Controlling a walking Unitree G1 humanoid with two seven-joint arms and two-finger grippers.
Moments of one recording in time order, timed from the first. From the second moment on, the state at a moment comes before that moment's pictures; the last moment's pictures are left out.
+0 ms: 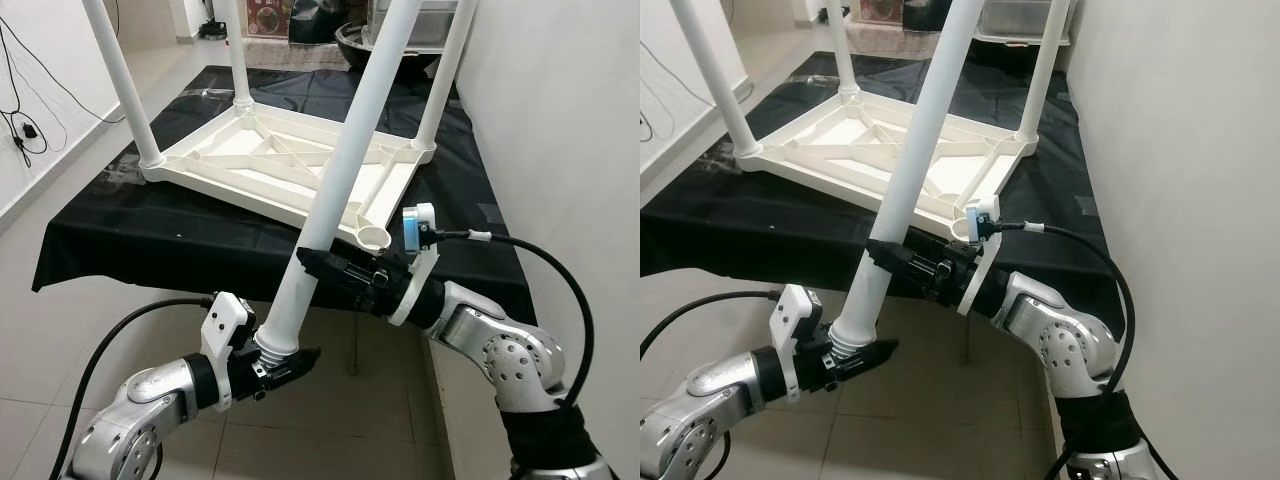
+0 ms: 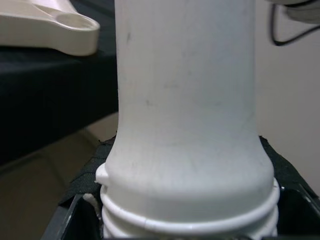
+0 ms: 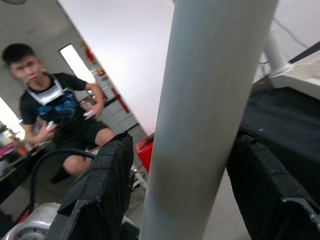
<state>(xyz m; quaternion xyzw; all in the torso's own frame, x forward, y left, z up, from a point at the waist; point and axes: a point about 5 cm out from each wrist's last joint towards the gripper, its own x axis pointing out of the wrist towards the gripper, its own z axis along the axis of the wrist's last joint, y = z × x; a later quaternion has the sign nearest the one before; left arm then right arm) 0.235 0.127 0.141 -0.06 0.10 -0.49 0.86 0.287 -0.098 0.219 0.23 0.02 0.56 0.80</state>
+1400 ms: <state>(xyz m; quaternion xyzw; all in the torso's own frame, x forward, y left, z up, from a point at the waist) 0.219 0.118 0.134 -0.06 0.13 -0.55 0.82 0.278 -0.071 0.220 0.25 0.04 0.61 0.75</state>
